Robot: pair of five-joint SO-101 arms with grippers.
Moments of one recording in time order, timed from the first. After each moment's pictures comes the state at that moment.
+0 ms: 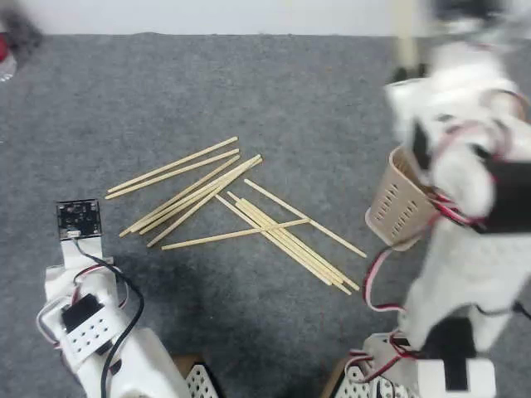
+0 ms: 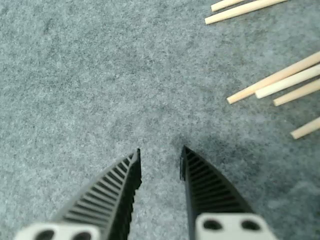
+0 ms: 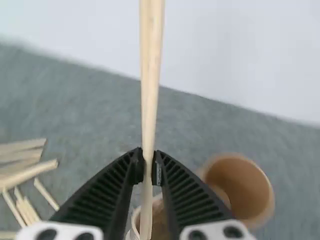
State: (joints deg) left arm -46.0 -59.9 88.5 37.8 -24.4; right arm -2.1 -12.3 -50.7 99.4 9.1
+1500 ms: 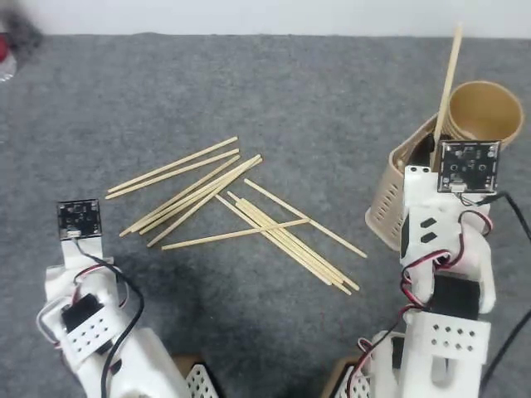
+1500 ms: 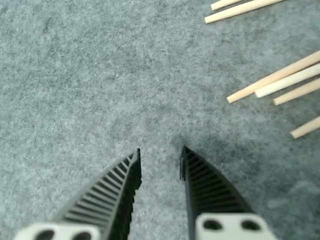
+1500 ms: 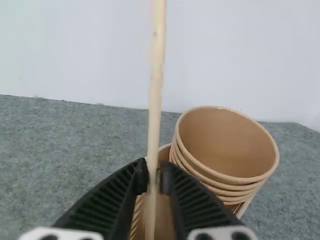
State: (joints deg) left arm -46.0 -59.9 88.5 37.9 -24.4; right arm 5.8 -65.9 55.4 33.9 10.7
